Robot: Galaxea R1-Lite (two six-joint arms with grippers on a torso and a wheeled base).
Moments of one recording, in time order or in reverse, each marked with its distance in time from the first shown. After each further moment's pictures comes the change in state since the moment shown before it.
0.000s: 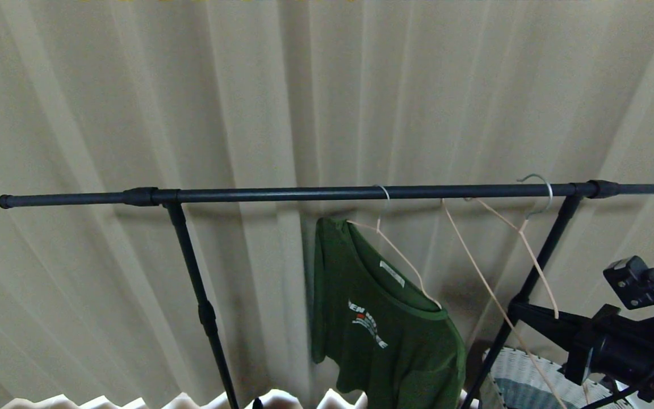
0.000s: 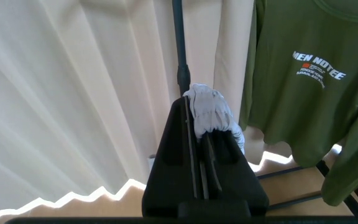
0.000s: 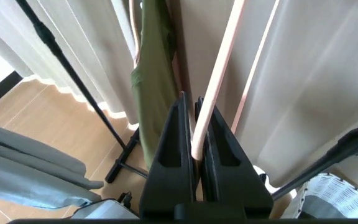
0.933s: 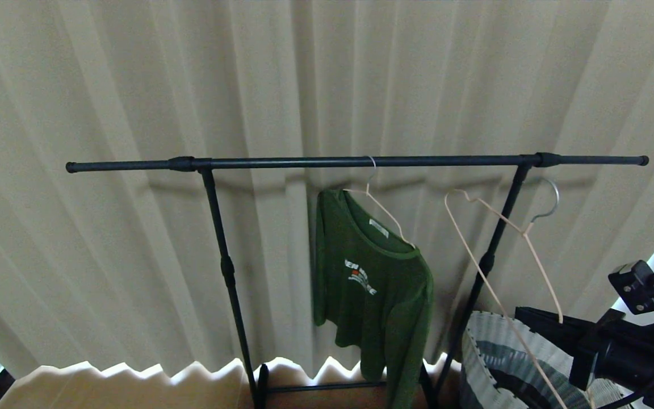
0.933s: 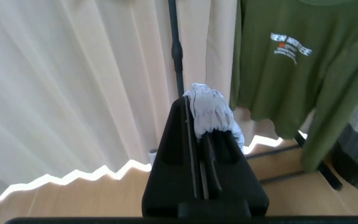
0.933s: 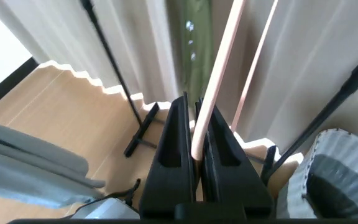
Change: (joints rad) left arm 0.001 0.000 0.000 0.000 -0.001 -0.010; right arm -0.004 -0.013 0.017 0.003 0.001 0.005
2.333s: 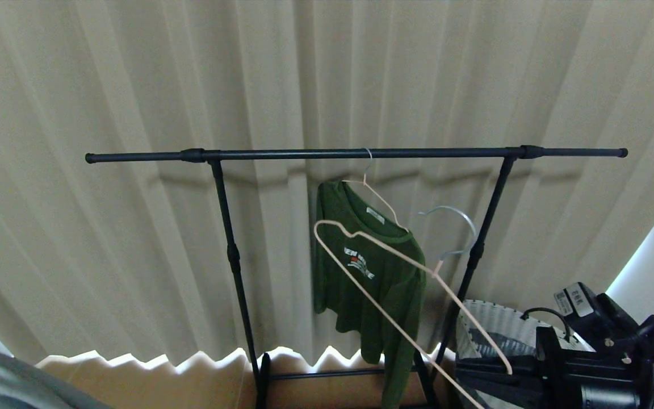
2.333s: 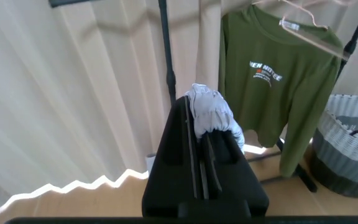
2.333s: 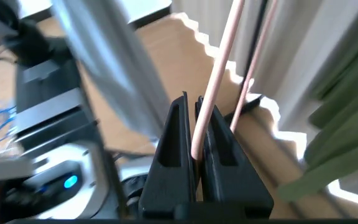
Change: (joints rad) left arm -0.011 0.475 -0.442 -0.022 -0.031 -0.007; right arm 0.330 -0.044 -0.143 0.277 0.270 -0.098
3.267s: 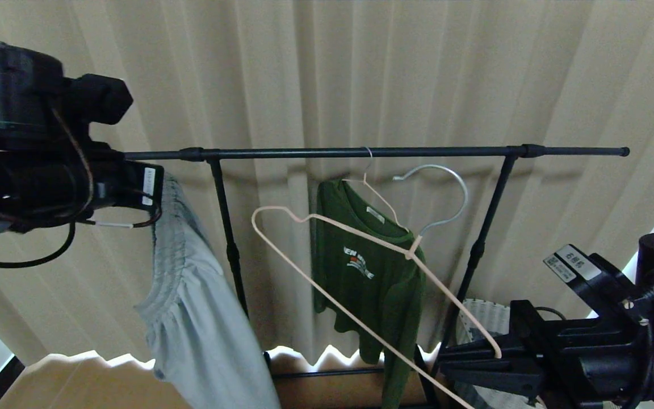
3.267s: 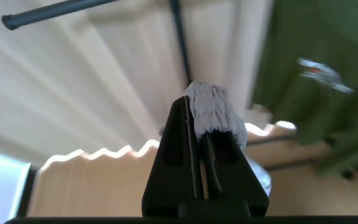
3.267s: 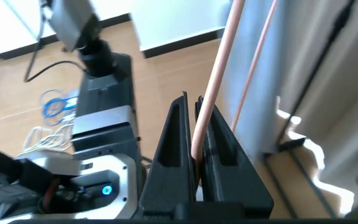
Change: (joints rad) left arm -0.273 1.071 -0.689 -0.081 0.461 -0.001; right arm 0.041 0.024 -0.208 0.140 0.234 0.006
